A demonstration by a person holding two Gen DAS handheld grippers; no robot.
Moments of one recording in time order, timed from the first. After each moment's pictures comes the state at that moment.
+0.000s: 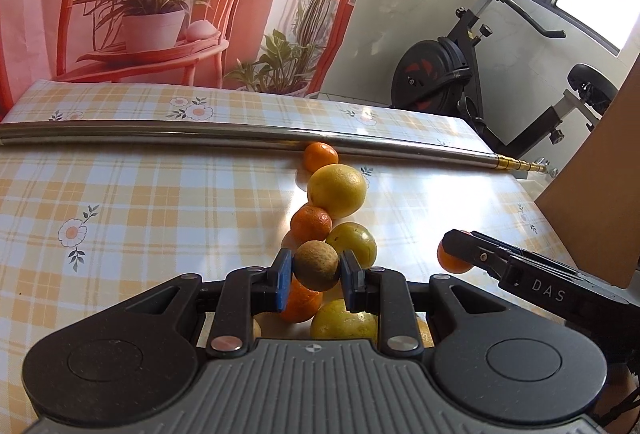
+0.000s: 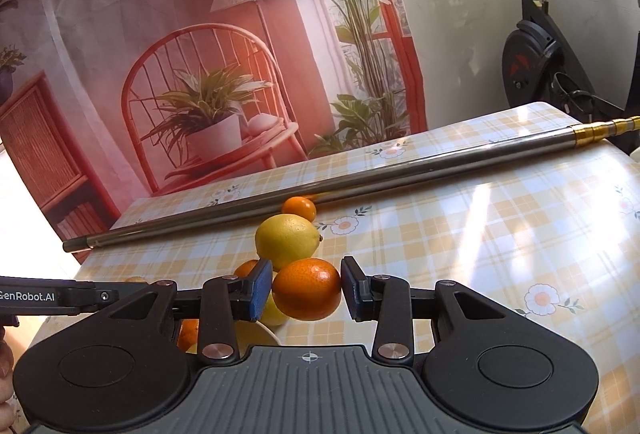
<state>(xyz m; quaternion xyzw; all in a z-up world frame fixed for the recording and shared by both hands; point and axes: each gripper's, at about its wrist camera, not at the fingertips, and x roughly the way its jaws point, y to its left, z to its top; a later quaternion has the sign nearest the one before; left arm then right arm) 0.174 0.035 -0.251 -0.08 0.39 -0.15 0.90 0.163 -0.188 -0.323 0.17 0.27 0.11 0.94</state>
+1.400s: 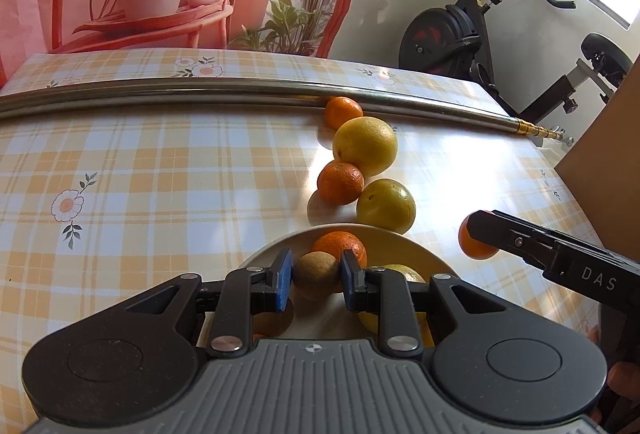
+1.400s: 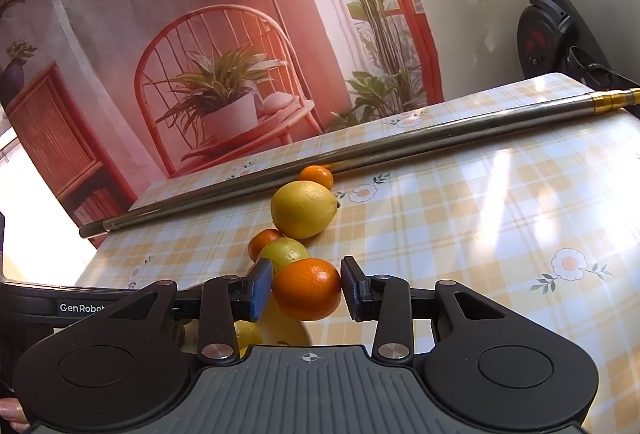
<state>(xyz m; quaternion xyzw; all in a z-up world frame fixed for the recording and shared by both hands) 0.182 0.042 -0.287 -0.06 0.43 -0.15 0.89 0.164 -0.181 -0.340 0.18 0.29 0.14 0.93</state>
